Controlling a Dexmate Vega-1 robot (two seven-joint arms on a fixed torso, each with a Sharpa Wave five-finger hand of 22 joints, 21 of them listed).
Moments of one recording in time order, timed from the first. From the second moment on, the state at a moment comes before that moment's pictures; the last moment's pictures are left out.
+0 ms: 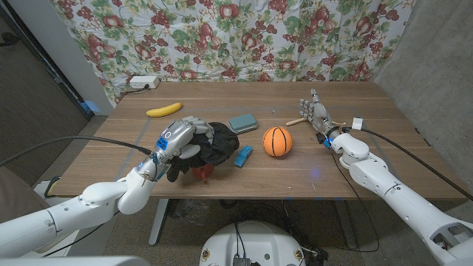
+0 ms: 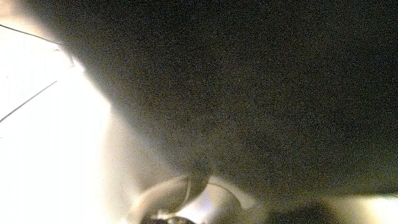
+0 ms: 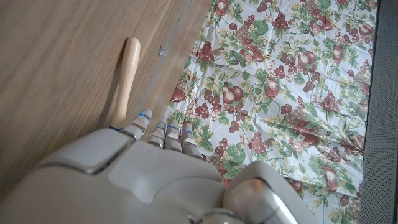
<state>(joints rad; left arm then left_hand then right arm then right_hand) 1.11 1.18 0.62 -1.86 0.68 -0.26 1.01 1.36 0.01 0.60 -0.31 0.23 1.05 -0.09 0.82 0.67 0.90 -0.20 0.71 0.64 0.79 -0.02 0.58 0.77 0.50 0.00 1.10 0.19 -0.87 -0.59 -0.39 -1.39 0.57 0.20 0.05 0.05 0.09 -0.10 0.11 0.36 0.07 0.06 0.19 0.18 0.04 0.10 0.21 0.19 -0.05 0.04 0.19 0.18 0.02 0.07 0.20 0.18</state>
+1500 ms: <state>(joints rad) 1.06 1.14 0.68 -1.79 0.70 -0.30 0.97 1.35 0.01 0.61 -0.31 0.22 1.06 -0.09 0.82 0.65 0.91 -0.20 0.70 0.67 0.80 -0.02 0.58 0.80 0.50 0.00 1.14 0.19 -0.89 -0.62 -0.39 -1.44 0.57 0.19 0.04 0.05 0.09 -0.10 0.11 0.36 0.07 0.06 0.19 0.18 0.04 0.09 0.21 0.19 -0.05 0.04 0.19 0.18 0.02 0.07 0.20 0.18</state>
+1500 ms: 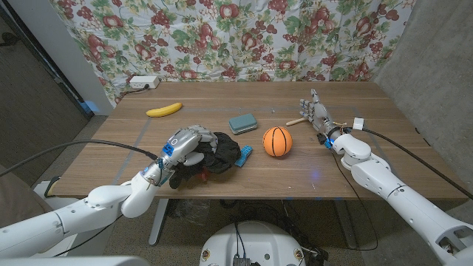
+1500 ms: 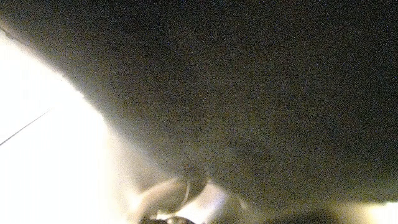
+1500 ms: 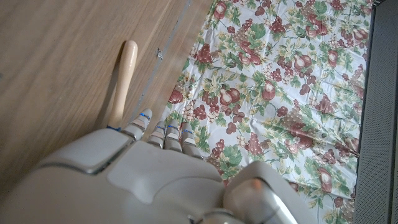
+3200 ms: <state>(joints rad) 1.09 1.16 0.69 -1.80 0.69 -0.25 0.92 1.00 -0.14 1.02 -0.16 0.19 0.98 -0.14 0.59 0.36 0.79 -0.21 0.38 0.39 0.75 -0.09 0.21 0.48 0.32 -0.04 0.98 0.20 -0.93 -0.64 -0.38 -1.49 0.57 0.18 0.02 0.05 0.09 -0.10 0.11 0.36 0.07 0.06 0.19 0.18 0.04 0.09 0.21 0.19 -0.05 0.04 0.19 0.18 0.02 0.07 0.20 0.18</state>
